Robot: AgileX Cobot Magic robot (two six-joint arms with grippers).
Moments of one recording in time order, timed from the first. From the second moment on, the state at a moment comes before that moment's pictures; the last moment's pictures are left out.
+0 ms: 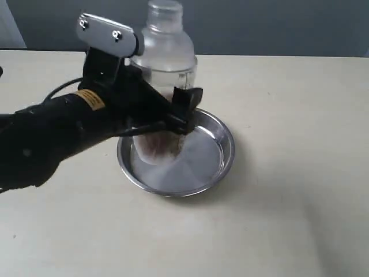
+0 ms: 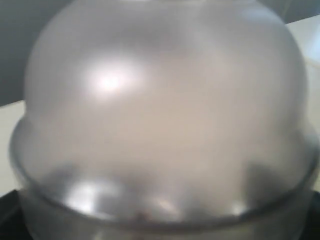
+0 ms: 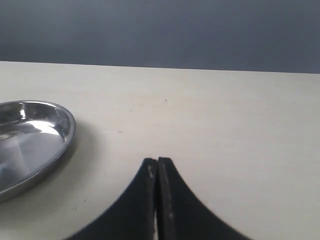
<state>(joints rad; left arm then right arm) -0.73 1.40 -0.70 -0.55 -0.39 0.36 0.14 0.00 0.00 0.07 0.32 -0.03</state>
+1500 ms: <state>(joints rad) -0.70 1.45 -0.67 -0.34 -0.53 0.10 0.14 0.00 0.00 0.07 0.32 -0.03</state>
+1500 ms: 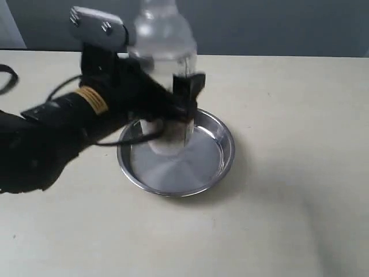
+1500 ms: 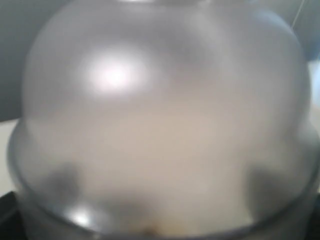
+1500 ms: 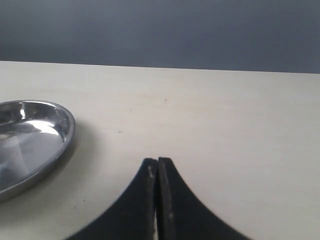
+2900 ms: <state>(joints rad) -0.76 1.41 -0.70 -0.29 -0.72 0.20 0.14 0.00 0.00 0.07 0.32 -0.03</state>
